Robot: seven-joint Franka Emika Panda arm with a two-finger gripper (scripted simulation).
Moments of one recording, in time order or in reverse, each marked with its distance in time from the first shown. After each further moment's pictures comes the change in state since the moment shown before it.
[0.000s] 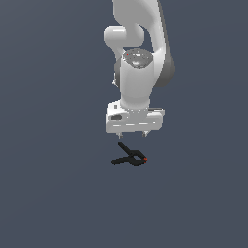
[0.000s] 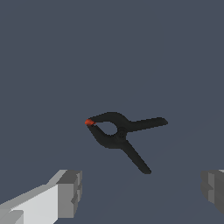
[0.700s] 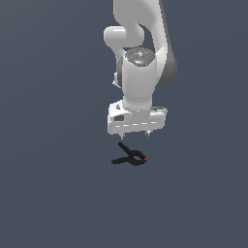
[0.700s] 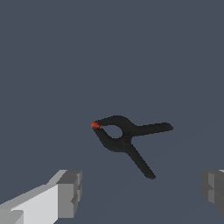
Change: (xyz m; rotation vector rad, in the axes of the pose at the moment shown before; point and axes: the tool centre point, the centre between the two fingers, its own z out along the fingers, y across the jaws) arm 0.006 -0.009 -0.003 0.016 0.018 -0.031
